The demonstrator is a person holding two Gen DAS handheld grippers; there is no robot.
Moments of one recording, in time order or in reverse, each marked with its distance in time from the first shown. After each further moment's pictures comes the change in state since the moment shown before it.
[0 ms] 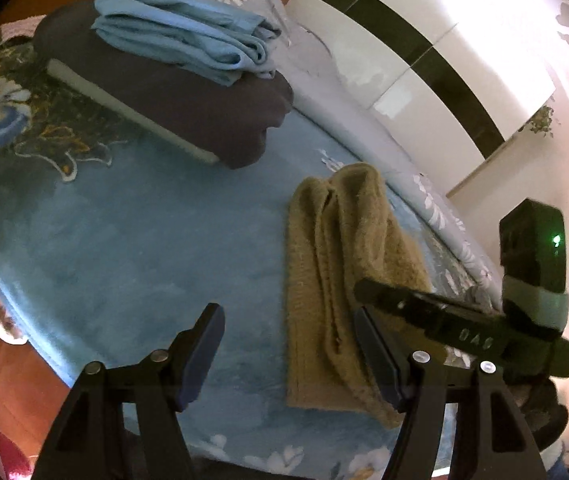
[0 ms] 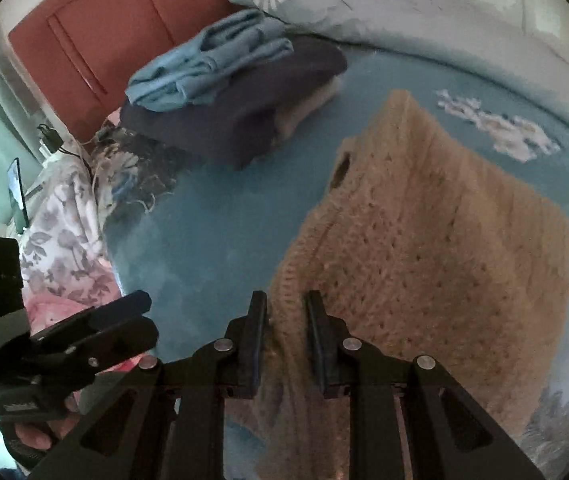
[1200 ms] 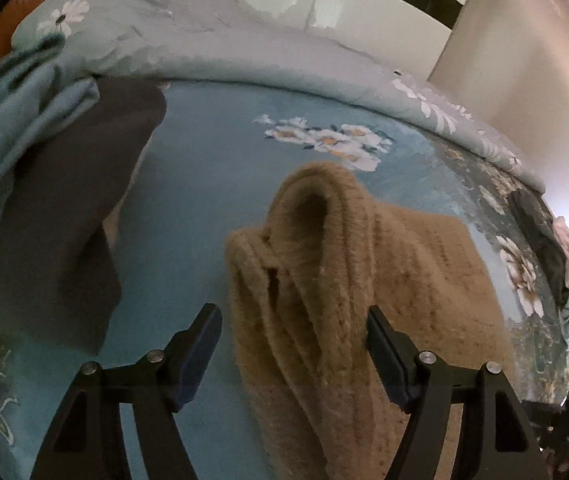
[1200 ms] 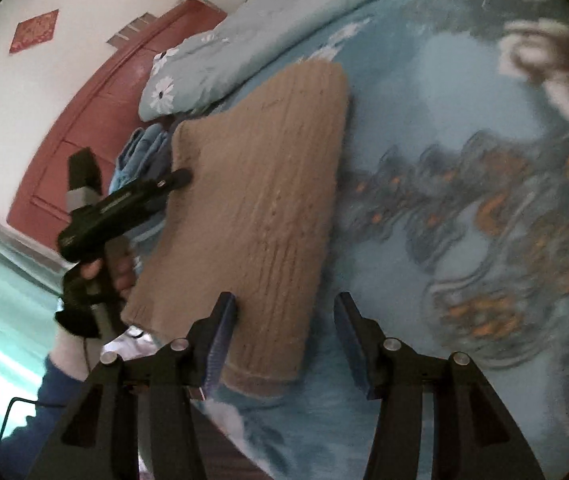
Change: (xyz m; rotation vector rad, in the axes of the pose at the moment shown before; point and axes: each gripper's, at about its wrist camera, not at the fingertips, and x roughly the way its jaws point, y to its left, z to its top) left arm 0.155 -0.079 0.095 0.455 0.247 0.112; right arm -0.063 -0.145 -0.156 0.573 -0.223 0.235
